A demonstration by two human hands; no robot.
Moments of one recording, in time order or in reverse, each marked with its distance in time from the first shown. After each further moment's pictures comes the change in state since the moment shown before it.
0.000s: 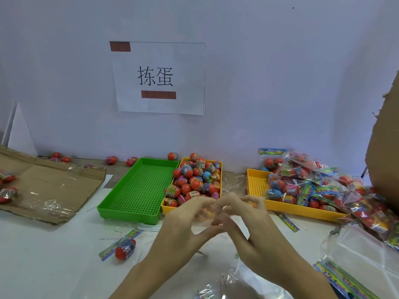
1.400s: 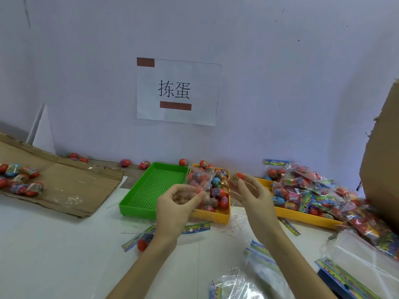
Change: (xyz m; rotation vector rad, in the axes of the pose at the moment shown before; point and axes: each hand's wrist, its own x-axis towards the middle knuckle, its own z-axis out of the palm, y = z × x) left_hand 0.011 -0.020 -0.026 -0.437 0.440 -0.570; right_hand 0.055 0.027 0.030 0.825 0.439 0.527
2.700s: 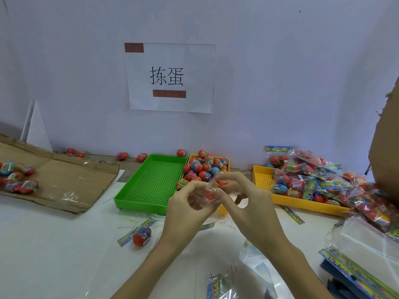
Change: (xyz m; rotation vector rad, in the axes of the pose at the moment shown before) left_hand -0.022 0.001 0.018 0.078 -0.223 0.220; right_hand -0.042 -0.016 0.003 -0.600 -0.147 -0.482
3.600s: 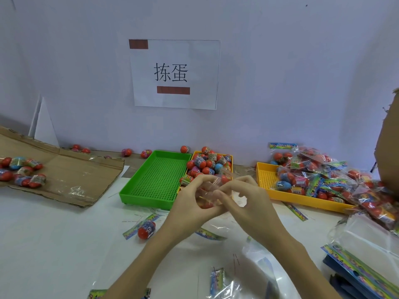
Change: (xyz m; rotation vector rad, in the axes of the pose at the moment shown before) left_hand 0.005 -0.003 -0.008 0.003 -0.237 -0.027; right_hand -0.001 0.009 0.001 -0.059 -0.124 -0.026
